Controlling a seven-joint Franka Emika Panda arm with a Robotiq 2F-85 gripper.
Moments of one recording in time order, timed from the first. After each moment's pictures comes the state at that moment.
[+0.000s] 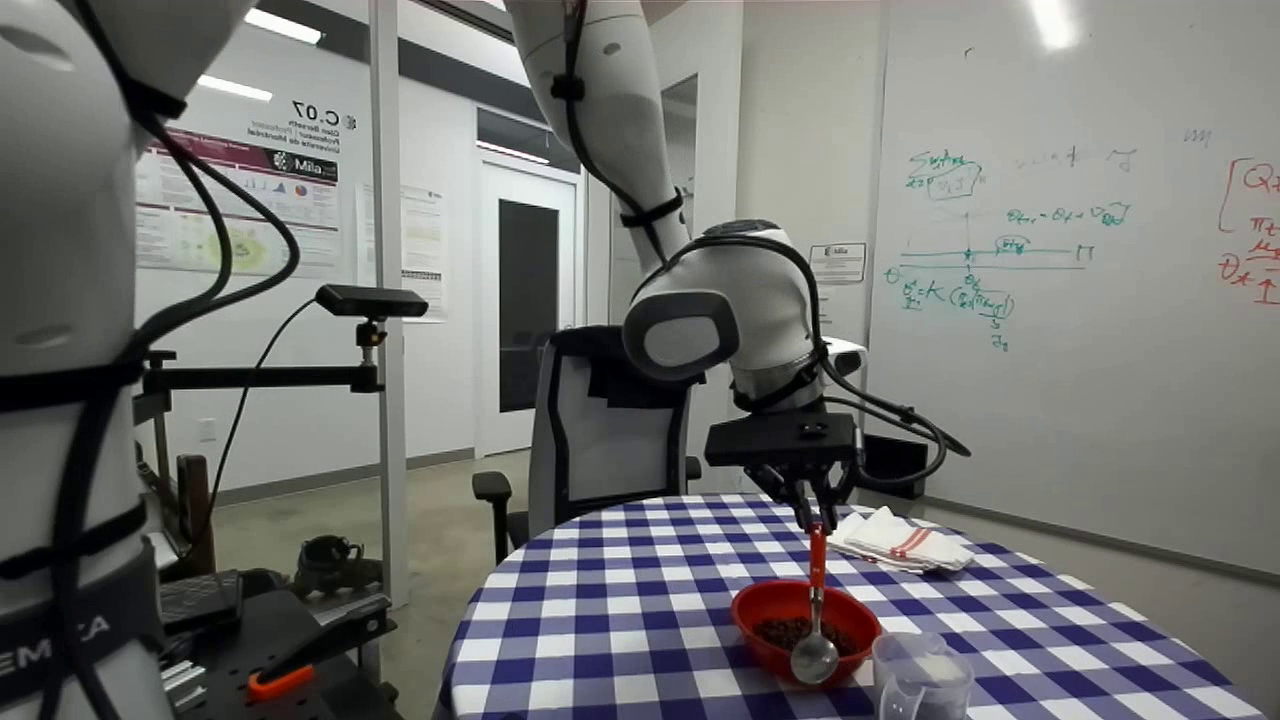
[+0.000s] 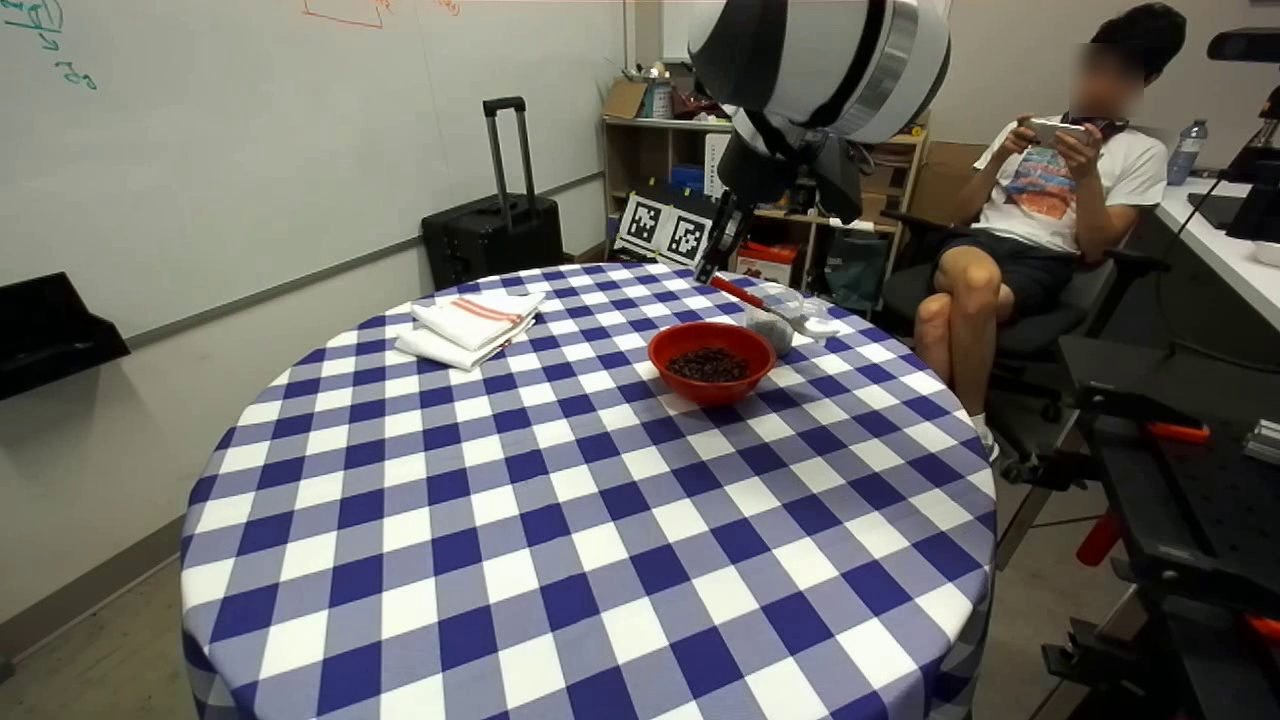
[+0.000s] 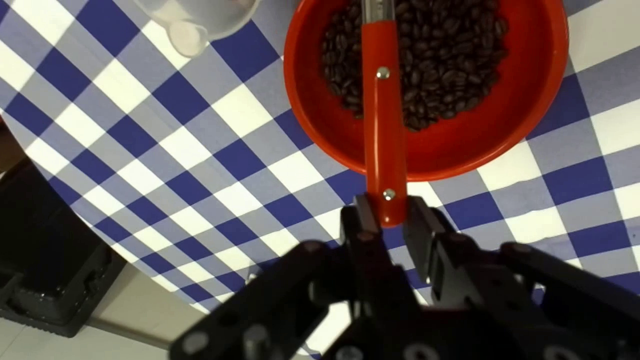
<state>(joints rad) 0.05 0.48 -0.17 -2.24 0.91 3.14 -1.24</state>
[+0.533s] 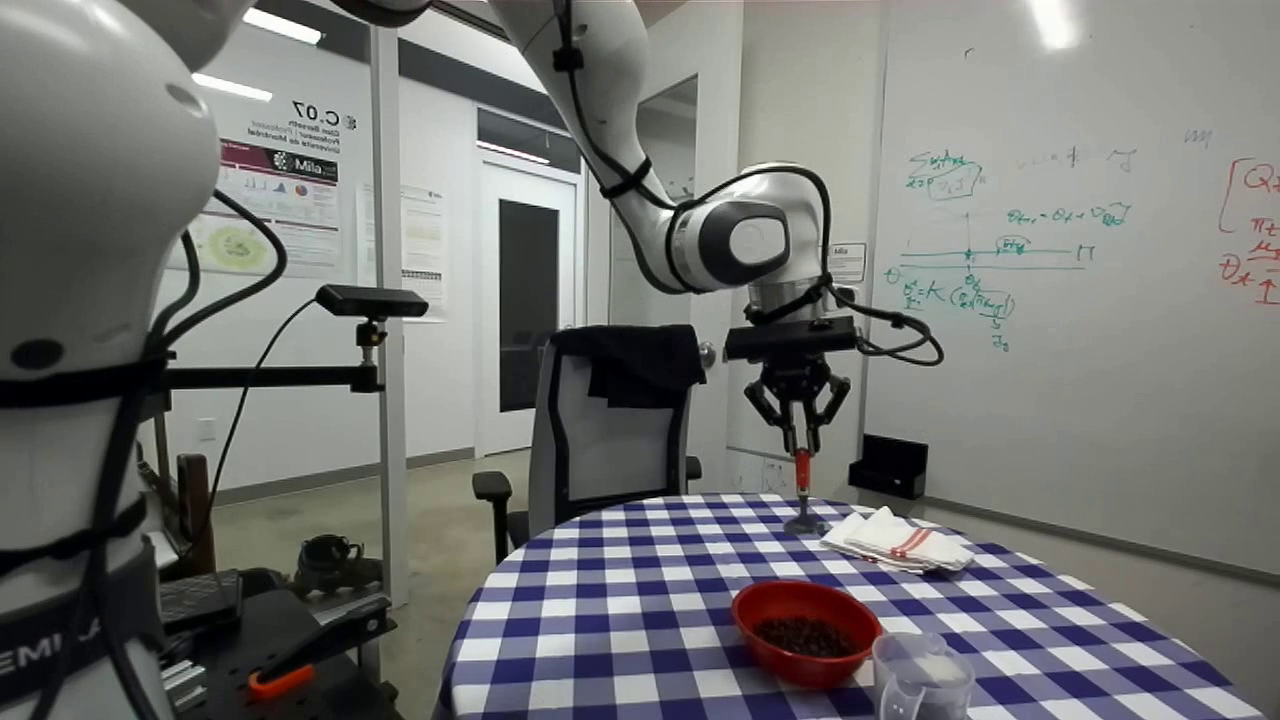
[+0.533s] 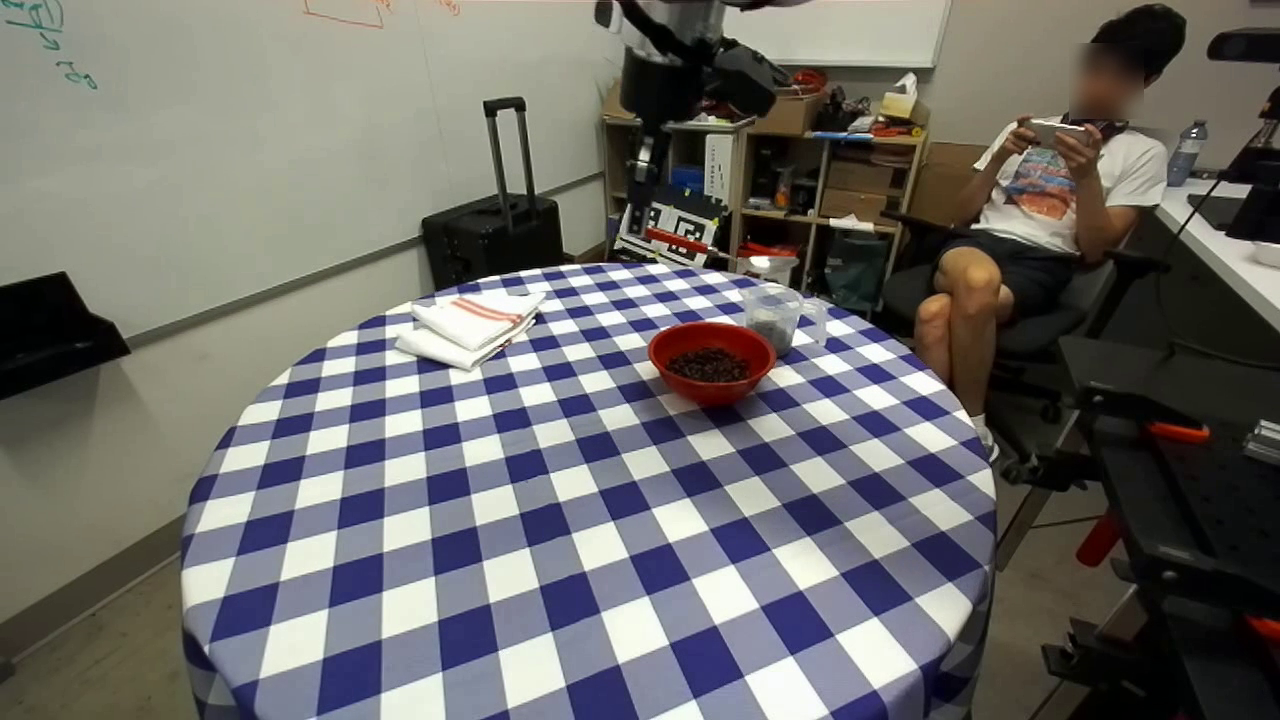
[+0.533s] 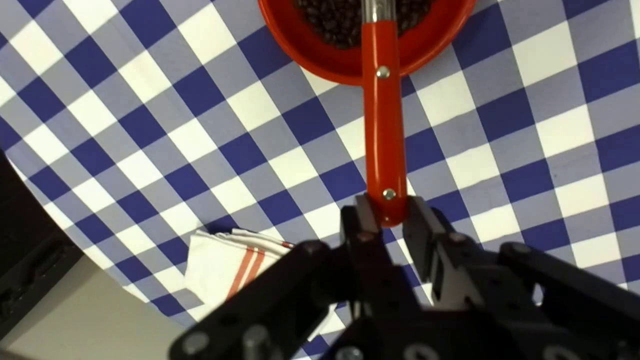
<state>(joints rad) 0.35 0.50 -0.50 -1.96 0.34 2.62 -0.68</state>
